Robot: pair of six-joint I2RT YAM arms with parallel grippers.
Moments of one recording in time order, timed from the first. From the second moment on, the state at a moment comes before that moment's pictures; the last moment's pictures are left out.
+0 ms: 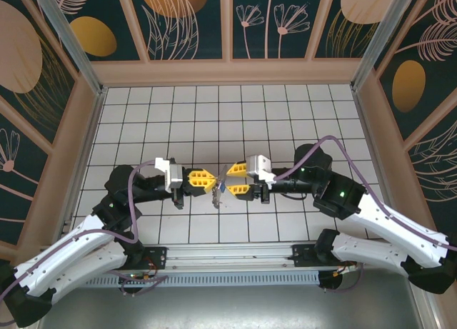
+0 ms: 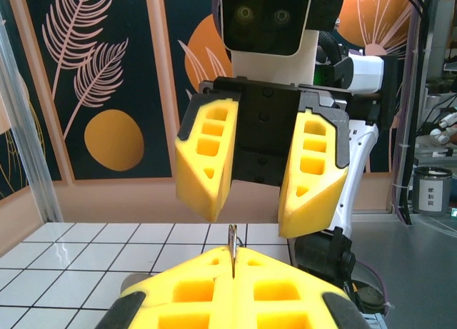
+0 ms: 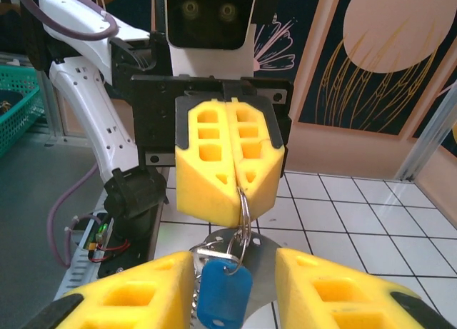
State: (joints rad) left arm -0.80 0.69 0.61 0.26 0.69 -0.06; right arm 1.02 0.86 0.97 -0.24 -0.50 -0.27
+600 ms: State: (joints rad) left arm -0.80 0.69 0.61 0.26 0.70 -0.07; right arm 1.02 0.94 0.97 -0.18 -0.54 -0.26
